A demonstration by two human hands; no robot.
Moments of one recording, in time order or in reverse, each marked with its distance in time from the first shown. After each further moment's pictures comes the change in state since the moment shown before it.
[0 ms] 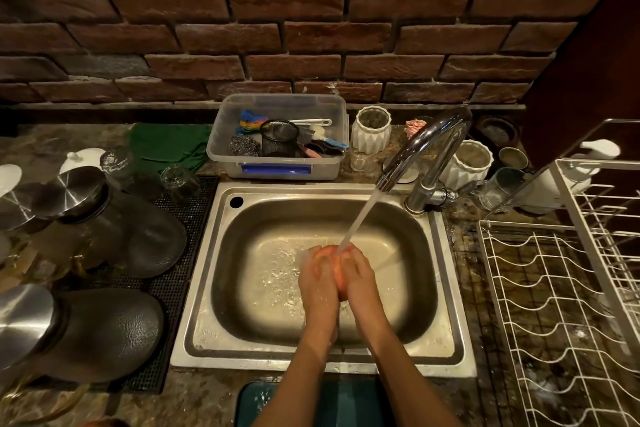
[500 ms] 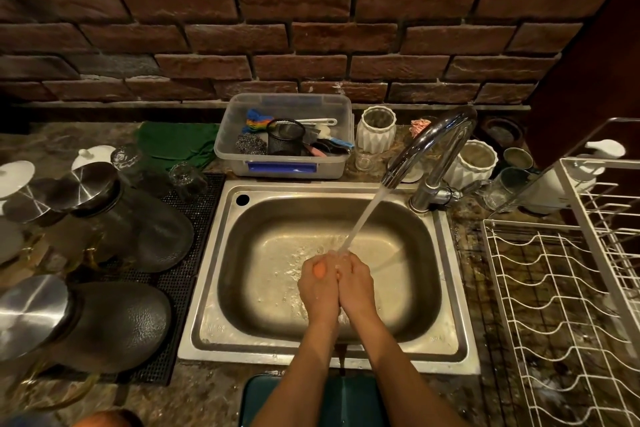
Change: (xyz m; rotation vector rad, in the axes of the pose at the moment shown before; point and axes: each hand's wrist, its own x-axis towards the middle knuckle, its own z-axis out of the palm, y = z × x) left_hand 0.009 -0.005 -0.001 0.118 0.105 -0.166; right_hand -0.002 0.002 0.015 -0.196 0.119 0.026
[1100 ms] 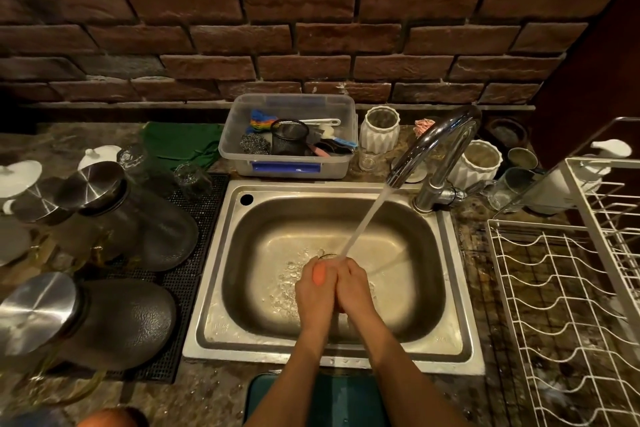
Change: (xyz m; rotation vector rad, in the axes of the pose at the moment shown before) left_hand 0.007 -0.016 -0.021 0.051 -0.109 0.069; right_hand 0.015 0.025 0.016 0.080 -0.050 0.148
